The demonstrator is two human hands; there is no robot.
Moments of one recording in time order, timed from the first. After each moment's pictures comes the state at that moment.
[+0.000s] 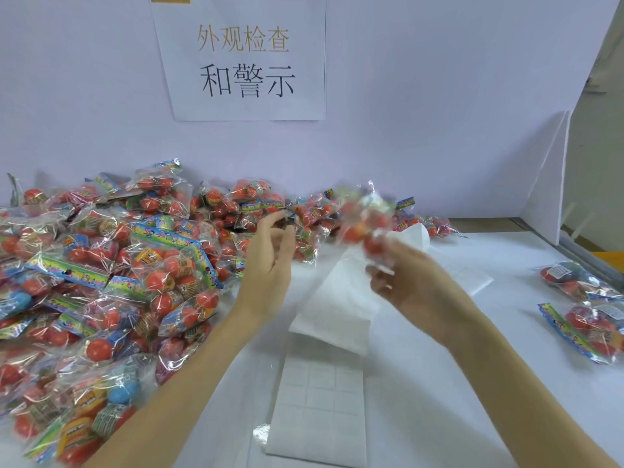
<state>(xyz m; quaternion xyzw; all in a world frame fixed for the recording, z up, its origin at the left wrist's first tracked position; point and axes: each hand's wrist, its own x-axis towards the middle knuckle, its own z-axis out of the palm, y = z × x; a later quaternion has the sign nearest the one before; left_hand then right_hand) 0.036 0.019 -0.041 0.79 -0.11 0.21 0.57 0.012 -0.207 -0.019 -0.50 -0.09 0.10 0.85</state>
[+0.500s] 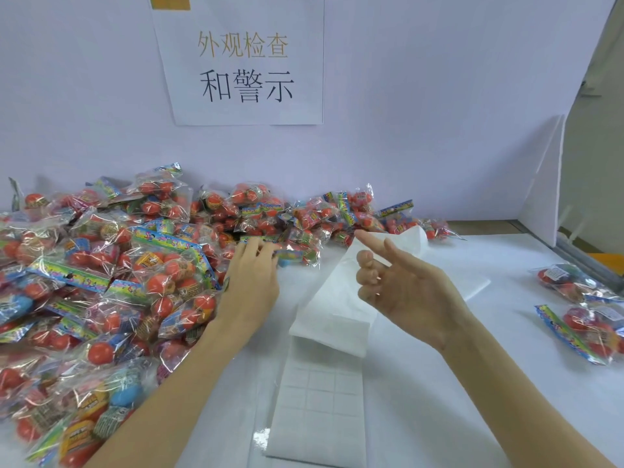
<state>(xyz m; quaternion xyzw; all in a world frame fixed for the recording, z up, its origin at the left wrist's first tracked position) 0.053 0.045 -0.060 0.94 -0.10 0.28 0.19 0.019 -0.211 -0.032 -0.38 -0.15 0.24 0.88</state>
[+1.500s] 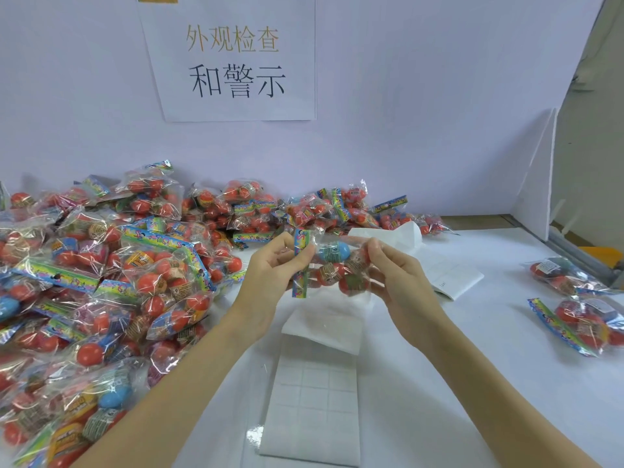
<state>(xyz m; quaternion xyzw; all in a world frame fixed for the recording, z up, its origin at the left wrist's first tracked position) 0.029 0.007 -0.037 0.67 -0.13 0.02 0.73 0.012 -0.189 -0.035 -0.64 -0.06 -0.03 0.77</state>
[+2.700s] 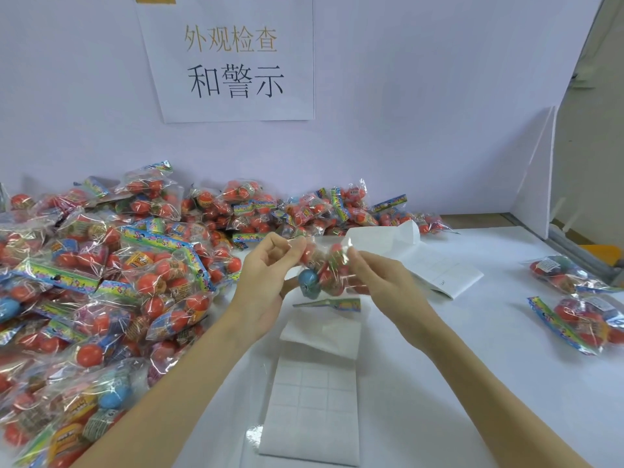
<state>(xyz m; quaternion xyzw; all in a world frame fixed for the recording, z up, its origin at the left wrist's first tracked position) 0.033 0.005 -0.036 0.58 -0.05 0.01 0.81 0.009 -0.188 -0.038 -0.77 -0.10 -0.02 0.63</state>
